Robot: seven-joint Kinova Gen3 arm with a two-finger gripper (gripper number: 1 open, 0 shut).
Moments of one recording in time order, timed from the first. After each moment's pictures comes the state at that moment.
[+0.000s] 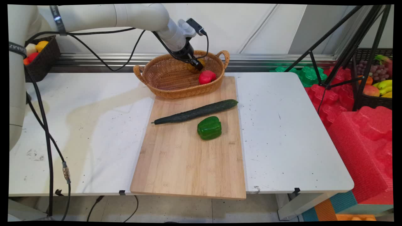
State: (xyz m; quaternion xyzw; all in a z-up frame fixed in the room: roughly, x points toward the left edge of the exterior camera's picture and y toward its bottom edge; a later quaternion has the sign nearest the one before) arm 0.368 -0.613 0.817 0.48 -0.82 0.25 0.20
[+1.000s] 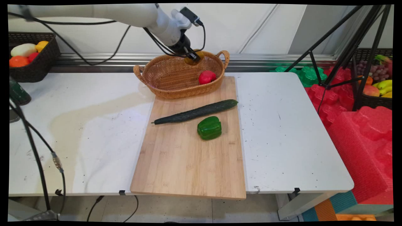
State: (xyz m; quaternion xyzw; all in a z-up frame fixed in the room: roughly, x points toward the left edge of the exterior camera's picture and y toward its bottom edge) arm 0.363 -0.552 0.869 0.47 -0.80 0.29 0.23
